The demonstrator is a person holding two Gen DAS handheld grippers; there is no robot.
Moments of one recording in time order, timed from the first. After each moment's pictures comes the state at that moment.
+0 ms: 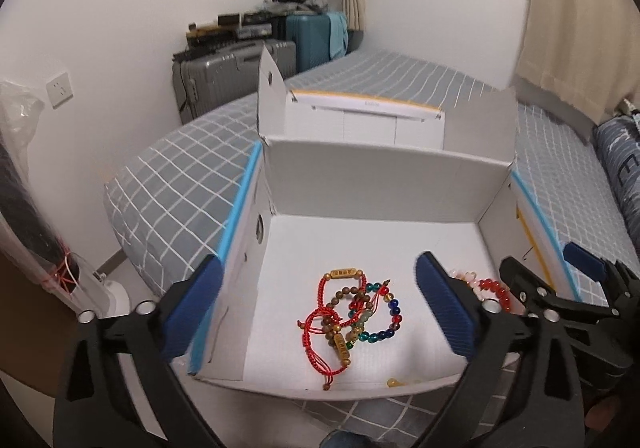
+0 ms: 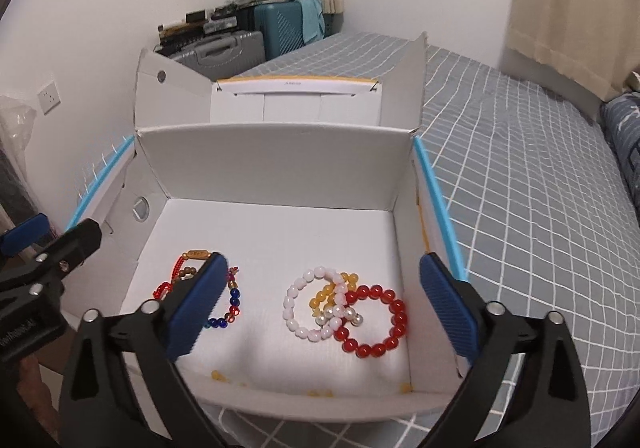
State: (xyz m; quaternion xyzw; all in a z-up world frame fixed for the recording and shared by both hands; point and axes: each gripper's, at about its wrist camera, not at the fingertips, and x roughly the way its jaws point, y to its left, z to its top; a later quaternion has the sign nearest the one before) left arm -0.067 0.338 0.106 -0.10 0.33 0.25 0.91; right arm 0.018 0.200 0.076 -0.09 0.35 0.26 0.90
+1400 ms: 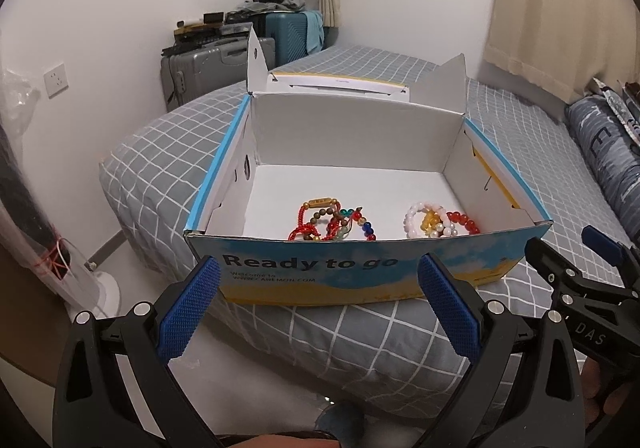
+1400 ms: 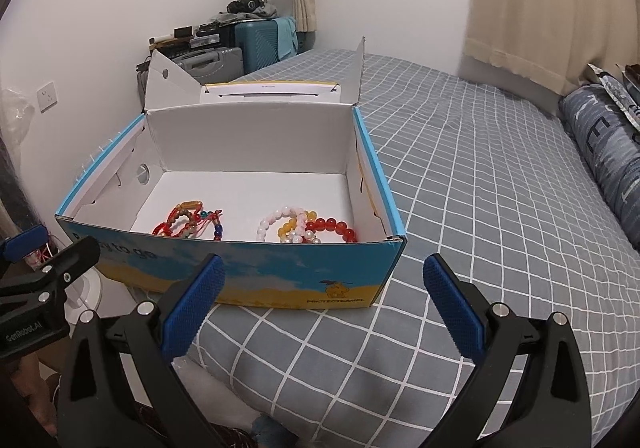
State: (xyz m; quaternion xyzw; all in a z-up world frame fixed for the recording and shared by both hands) left arm -0.136 0.287 0.072 -0.10 0.33 0.21 0.92; right arm -0.071 0.130 0.065 -0.08 0.31 0.21 0.92
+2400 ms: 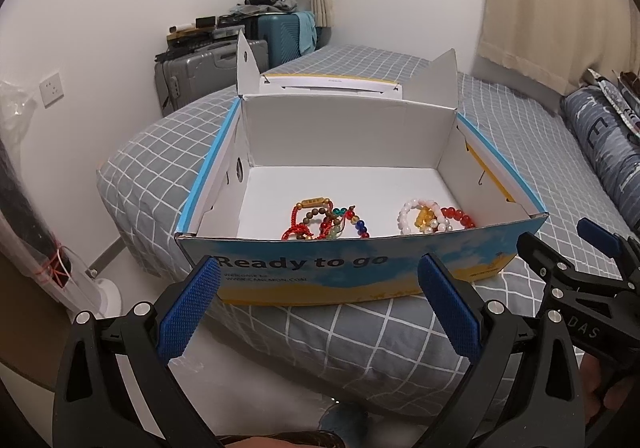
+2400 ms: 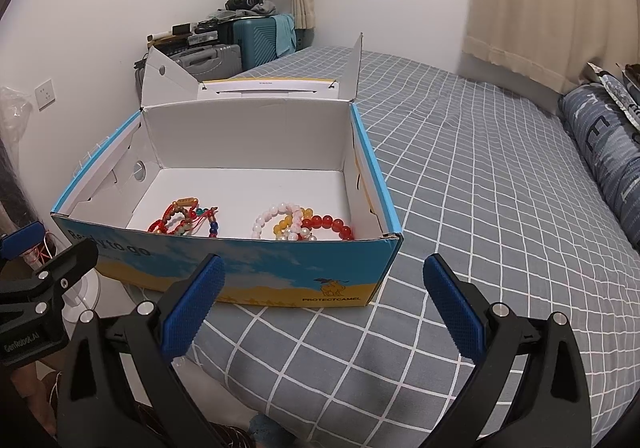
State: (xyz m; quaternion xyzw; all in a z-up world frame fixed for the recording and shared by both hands) left arm -0.135 0.278 0.072 -0.08 0.33 0.21 0.92; right arm -0.067 0.127 0.062 -0.09 0.32 0.21 0.92
